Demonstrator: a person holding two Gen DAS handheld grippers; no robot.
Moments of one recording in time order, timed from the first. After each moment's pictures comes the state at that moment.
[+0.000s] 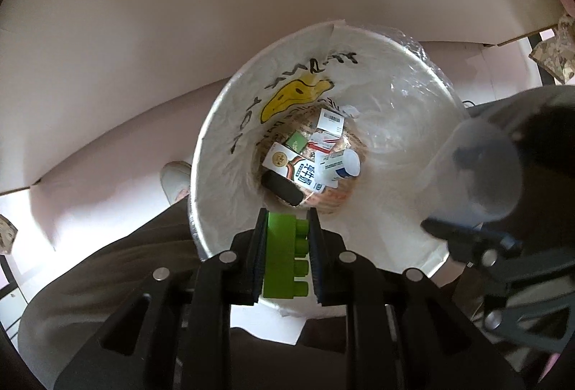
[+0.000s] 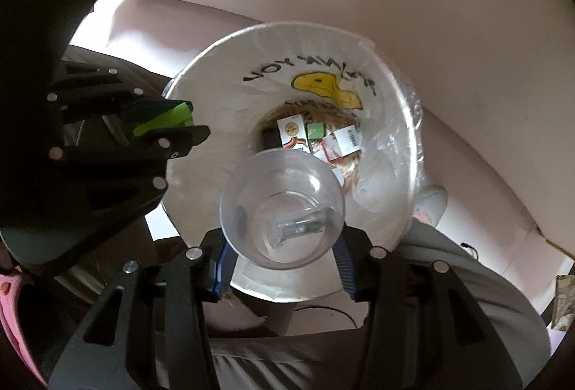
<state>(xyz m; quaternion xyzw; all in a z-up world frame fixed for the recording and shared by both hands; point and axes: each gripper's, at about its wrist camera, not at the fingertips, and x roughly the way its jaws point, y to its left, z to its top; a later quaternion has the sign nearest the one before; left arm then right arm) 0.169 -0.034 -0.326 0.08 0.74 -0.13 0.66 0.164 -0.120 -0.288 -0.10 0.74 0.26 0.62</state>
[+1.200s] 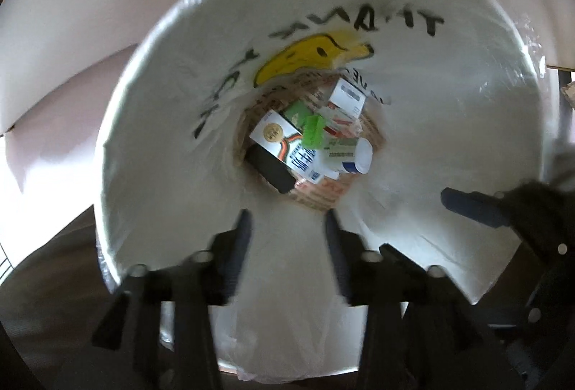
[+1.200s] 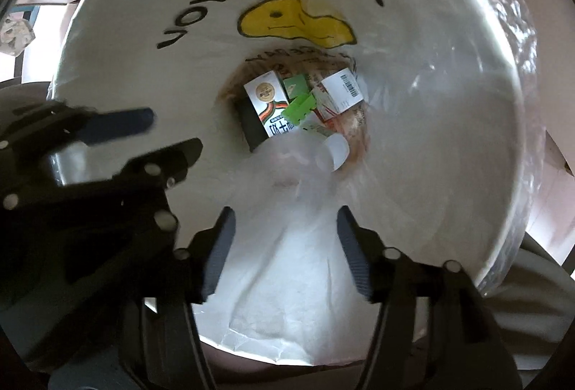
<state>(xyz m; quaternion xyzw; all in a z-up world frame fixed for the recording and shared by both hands) 0.186 -0.038 -0.414 0.02 0.80 -0.08 0.59 0.172 -0.118 -0.398 -0.05 0.81 0.17 0.55</state>
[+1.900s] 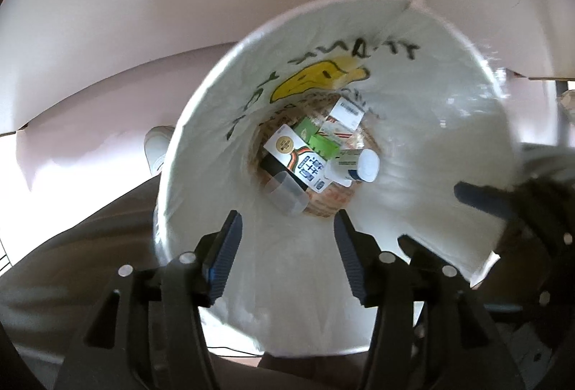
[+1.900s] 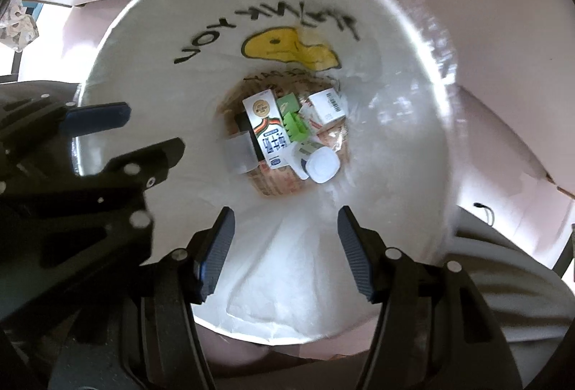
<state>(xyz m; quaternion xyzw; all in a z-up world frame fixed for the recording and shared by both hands) 0.181 -0.021 -0.362 0.01 0.77 -0.07 0.63 0.170 -0.119 -0.363 -0.08 0.78 0.17 0.60</state>
